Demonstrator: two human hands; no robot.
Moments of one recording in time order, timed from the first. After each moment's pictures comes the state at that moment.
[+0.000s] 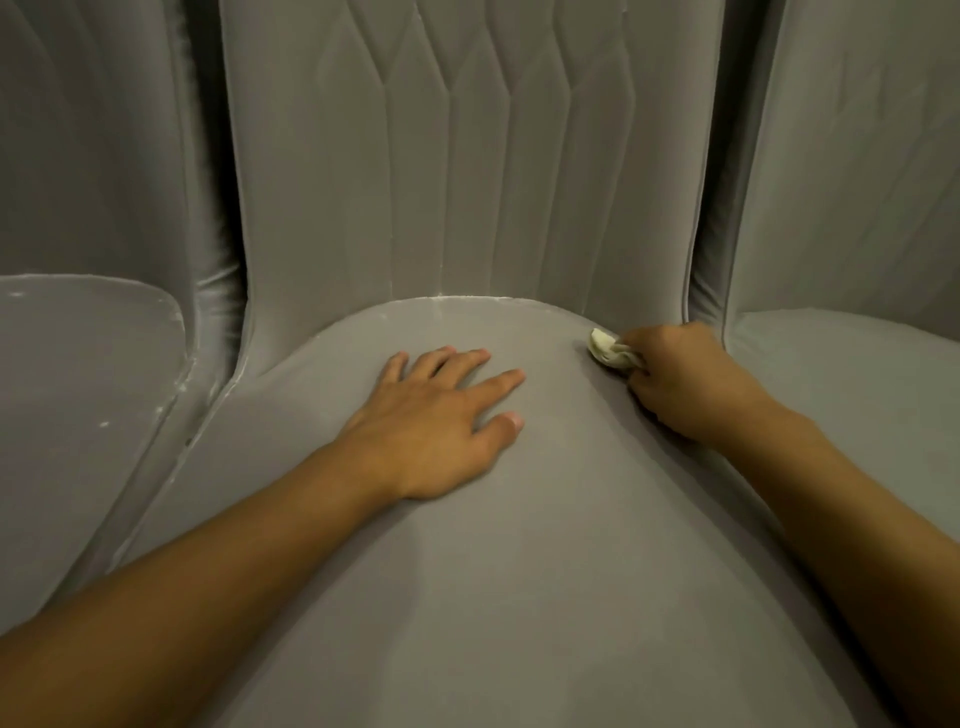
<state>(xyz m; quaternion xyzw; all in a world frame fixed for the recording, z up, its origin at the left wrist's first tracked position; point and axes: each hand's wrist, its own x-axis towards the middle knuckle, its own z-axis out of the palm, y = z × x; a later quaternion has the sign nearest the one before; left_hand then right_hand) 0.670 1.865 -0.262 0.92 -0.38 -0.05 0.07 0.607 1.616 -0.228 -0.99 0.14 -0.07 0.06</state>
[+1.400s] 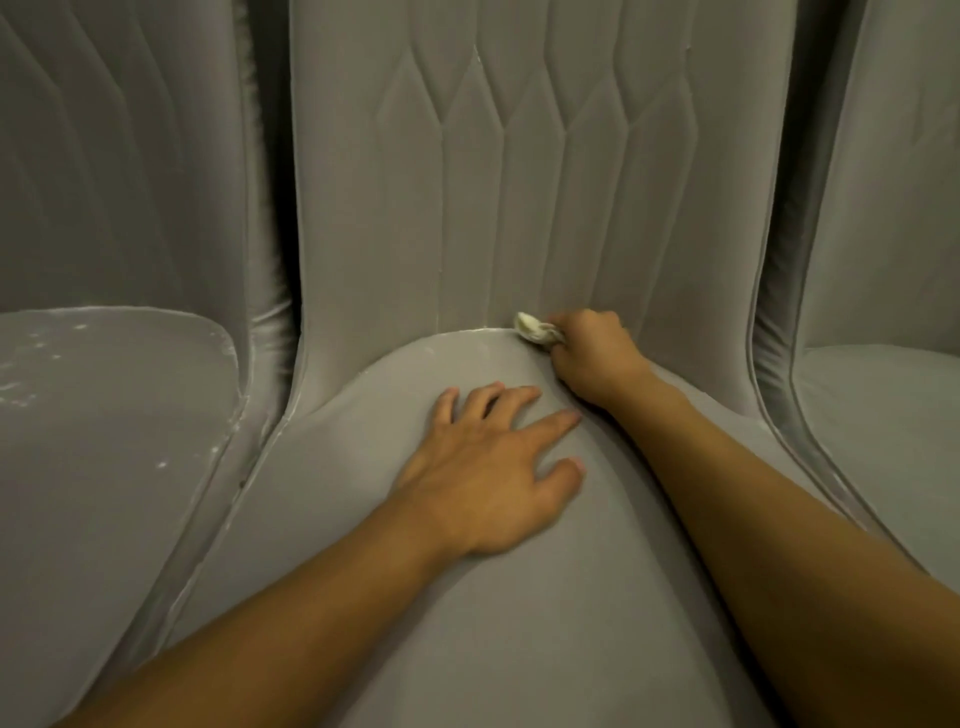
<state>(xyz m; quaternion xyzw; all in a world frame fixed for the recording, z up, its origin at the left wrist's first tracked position) 0.670 1.864 -0.263 0.92 -0.38 -0.02 0.12 0.740 1.666 -0.257 -0.97 0.07 -0.15 0.15</state>
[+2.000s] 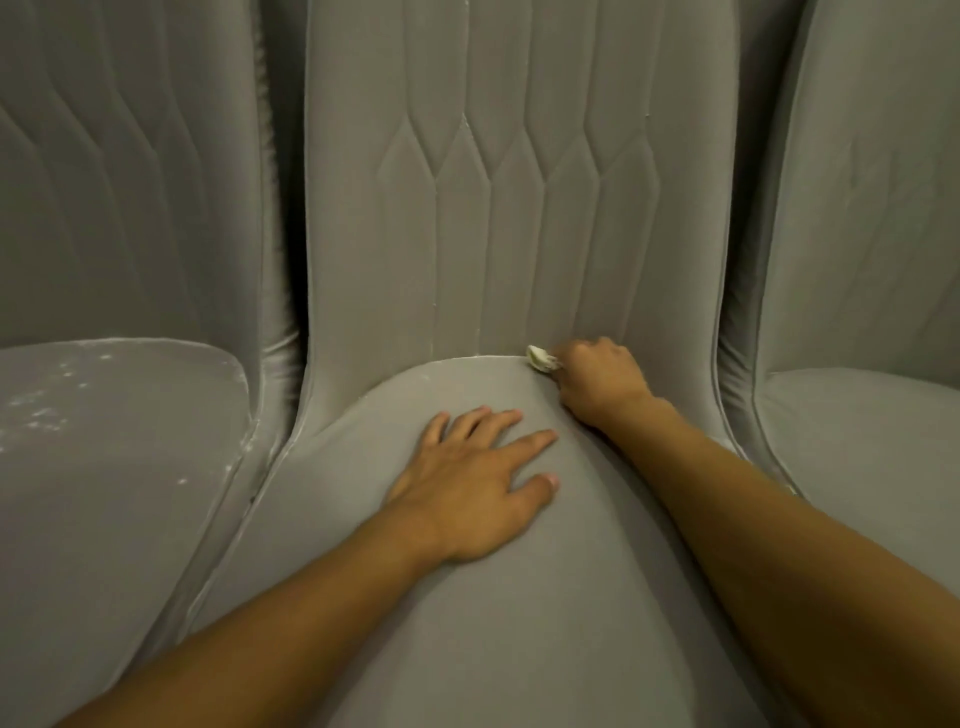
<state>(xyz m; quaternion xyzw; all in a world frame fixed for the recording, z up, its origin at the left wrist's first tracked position) 0.668 1.869 -0.261 0.92 -0.37 -0.03 0.12 0.724 1.648 -0.248 -0.99 0.08 -0.14 -0.05</state>
